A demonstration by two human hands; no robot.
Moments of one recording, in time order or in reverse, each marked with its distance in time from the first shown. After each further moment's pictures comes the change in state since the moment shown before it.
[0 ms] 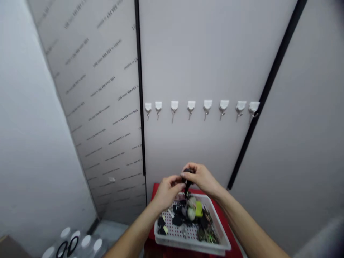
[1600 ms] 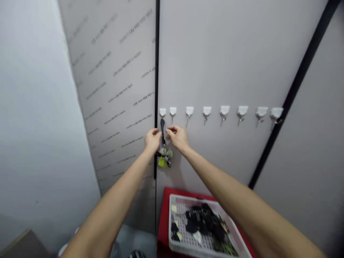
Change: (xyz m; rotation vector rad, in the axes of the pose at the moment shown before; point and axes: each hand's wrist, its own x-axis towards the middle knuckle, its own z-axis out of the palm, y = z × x) left_hand 0.097 0.070 -0.122 0.126 0.698 0.146; right_hand 0.134 -0.072 0.061 -0.317 0.463 -0.457
